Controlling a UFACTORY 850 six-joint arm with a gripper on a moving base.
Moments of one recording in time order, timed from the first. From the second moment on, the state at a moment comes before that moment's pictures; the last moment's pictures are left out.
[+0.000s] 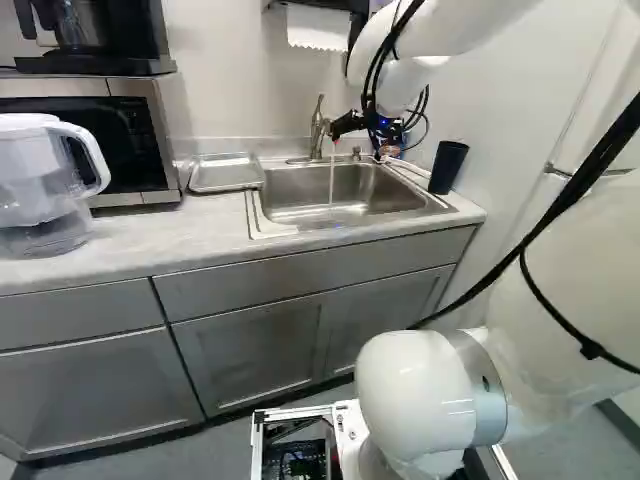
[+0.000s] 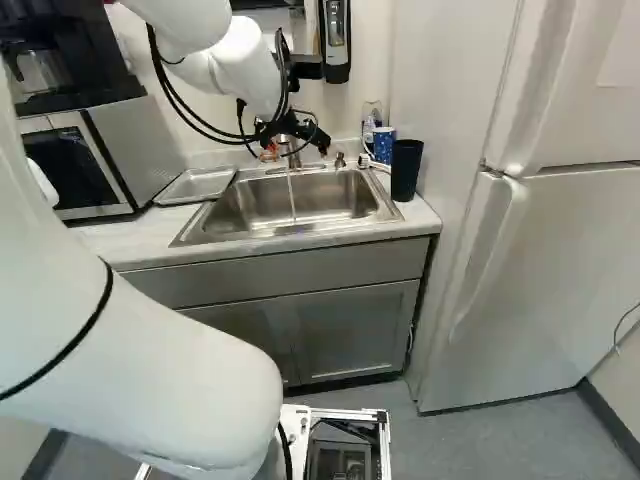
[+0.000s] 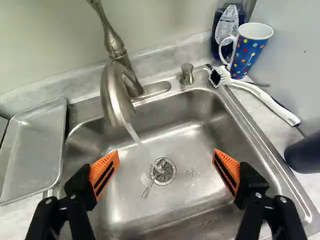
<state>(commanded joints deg) -4.5 11.9 -51.9 6.4 -14.4 0.0</state>
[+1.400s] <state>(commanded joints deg) -14.7 11.4 -50.8 8.4 -11.5 0.0</state>
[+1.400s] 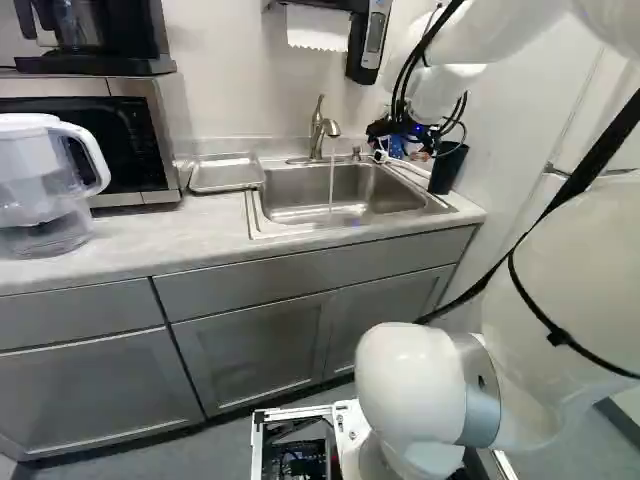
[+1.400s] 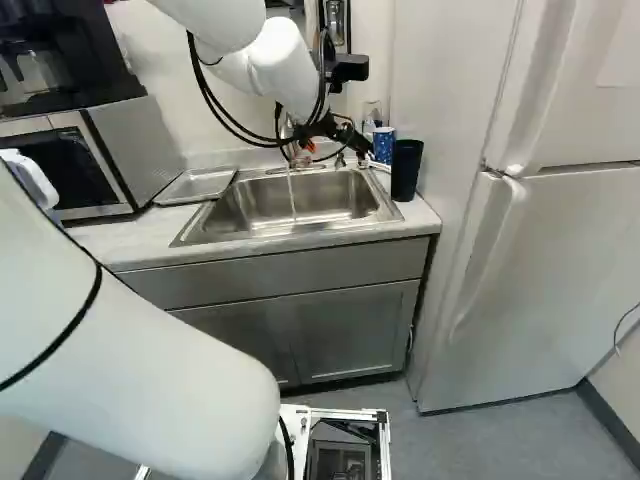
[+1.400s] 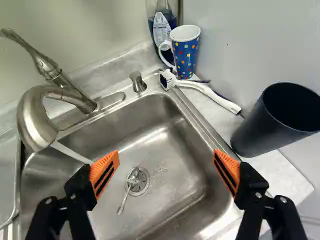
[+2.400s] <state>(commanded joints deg) -18.3 13.3 -42.6 19.2 -0.7 0.0</state>
